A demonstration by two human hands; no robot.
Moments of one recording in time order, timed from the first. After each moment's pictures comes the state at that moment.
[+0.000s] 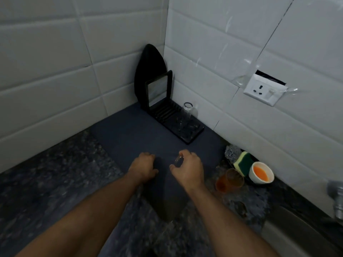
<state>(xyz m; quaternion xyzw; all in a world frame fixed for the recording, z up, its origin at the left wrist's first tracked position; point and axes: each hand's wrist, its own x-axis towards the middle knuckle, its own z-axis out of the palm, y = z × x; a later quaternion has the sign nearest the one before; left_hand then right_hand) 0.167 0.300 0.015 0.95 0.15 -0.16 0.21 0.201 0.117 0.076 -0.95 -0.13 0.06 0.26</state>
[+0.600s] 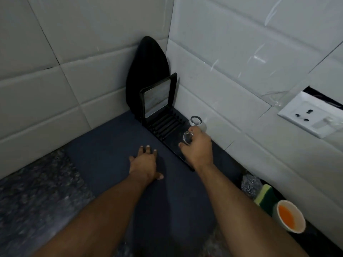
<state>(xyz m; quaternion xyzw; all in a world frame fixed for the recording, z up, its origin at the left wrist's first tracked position) 0.326 0.351 -0.034 0.95 0.17 -0.23 0.12 0.414 0.193 0.041 -0.94 -0.14 0.01 0.31</state>
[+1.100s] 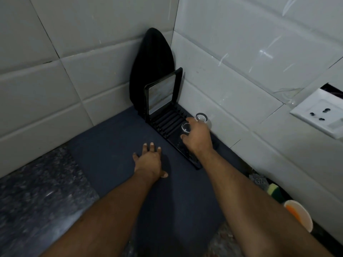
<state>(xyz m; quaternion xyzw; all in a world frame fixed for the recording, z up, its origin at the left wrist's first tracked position) 0.329 0.351 -0.035 0.94 0.18 -0.25 0.15 0.455 0.223 0.030 -0.95 -0.18 0.06 0.24</state>
